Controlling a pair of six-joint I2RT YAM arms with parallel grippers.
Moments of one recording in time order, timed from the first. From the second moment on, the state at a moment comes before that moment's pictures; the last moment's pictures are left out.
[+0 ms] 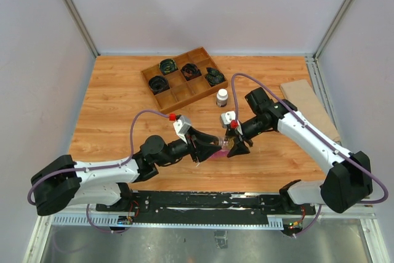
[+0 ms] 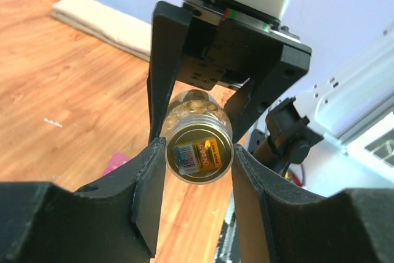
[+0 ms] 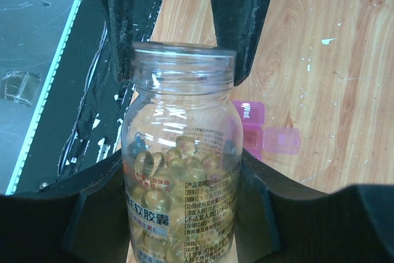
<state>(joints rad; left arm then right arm) -1.03 1.14 0.36 0.94 0.15 -0.40 0.50 1.31 1.05 -1.01 -1.00 -1.13</state>
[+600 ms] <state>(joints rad) -1.06 1.04 0.50 0.52 -0.06 -0.80 0.50 1.32 1.06 -0.95 -0.99 -1.09</state>
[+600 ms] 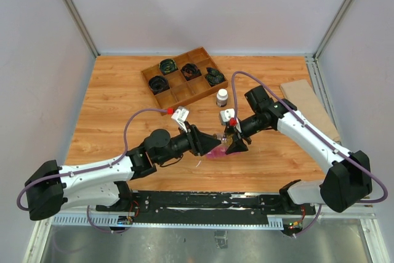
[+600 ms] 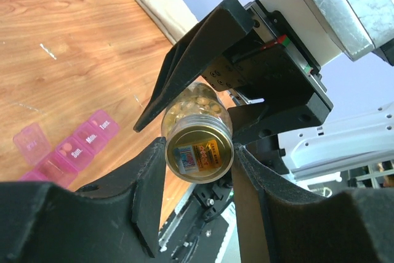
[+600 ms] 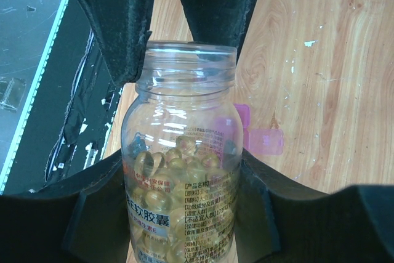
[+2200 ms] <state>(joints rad) -0.54 1.05 0.42 0.03 -0.21 -0.86 0.47 1.30 1.06 -0.99 -0.99 -1.09</state>
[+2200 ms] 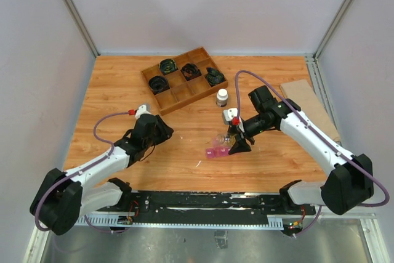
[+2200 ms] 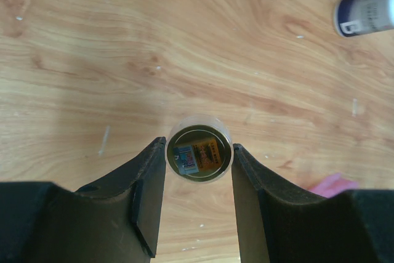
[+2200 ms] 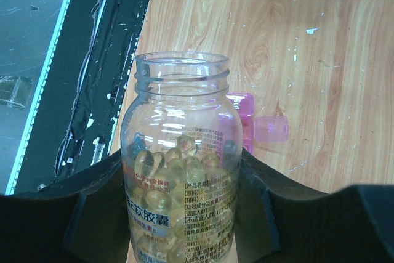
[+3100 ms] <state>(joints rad) -0.44 1.00 0.53 -0.20 -0.27 -0.97 0.17 1.18 1.20 -0.69 -1.15 -0.61</state>
